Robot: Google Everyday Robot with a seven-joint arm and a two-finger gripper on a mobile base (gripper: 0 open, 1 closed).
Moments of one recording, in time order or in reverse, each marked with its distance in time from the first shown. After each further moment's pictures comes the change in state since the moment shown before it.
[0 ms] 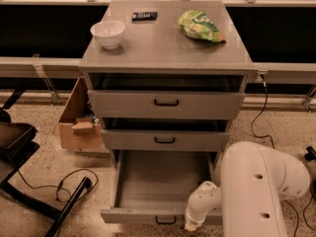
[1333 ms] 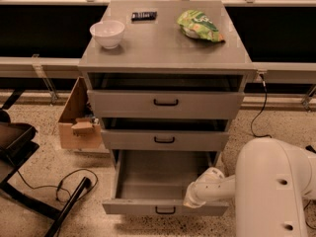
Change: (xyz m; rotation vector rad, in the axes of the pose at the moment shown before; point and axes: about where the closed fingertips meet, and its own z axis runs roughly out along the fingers) arm -0.037 -0.071 -0.072 0.217 -0.137 -0.145
